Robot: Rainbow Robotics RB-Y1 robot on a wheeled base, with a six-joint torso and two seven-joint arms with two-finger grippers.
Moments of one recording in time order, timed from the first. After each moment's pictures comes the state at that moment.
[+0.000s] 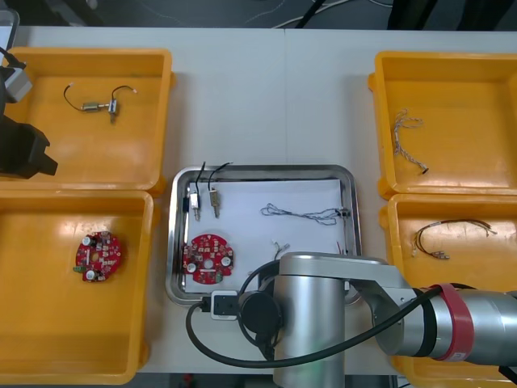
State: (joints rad) right arm -0.68 -0.49 1.22 -2.06 -0.35 1.59 1.64; left arm -0.44 0.90 0.14 -2.06 0.94 1.91 -1.21
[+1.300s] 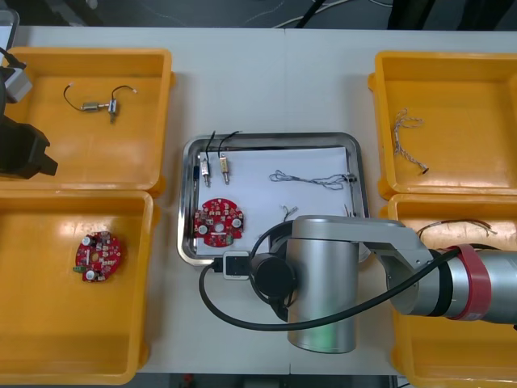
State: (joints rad) right arm -0.81 -0.57 1.20 -2.06 -0.37 1.56 1.64; left arm -0.44 0.90 0.14 -2.06 0.94 1.91 -1.21
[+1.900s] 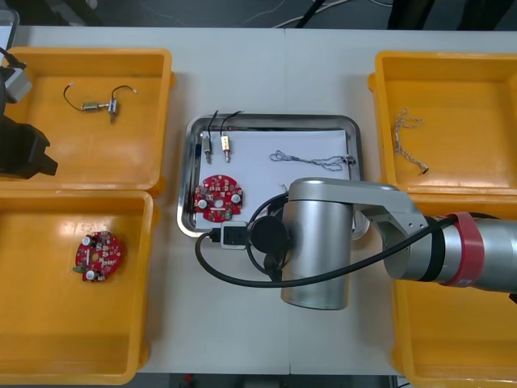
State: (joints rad) right arm -0.91 -0.57 1.18 -1.96 -0.44 1.50 1.64; left arm -0.44 0.90 0.14 -2.06 0.94 1.91 -1.21
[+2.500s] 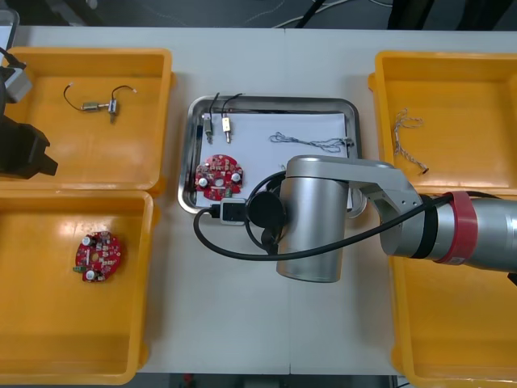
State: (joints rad) right arm -0.98 -0.57 1.18 -1.88 -0.44 1.44 1.64; left arm -0.44 0.90 0.14 -2.06 0.94 1.91 -1.21
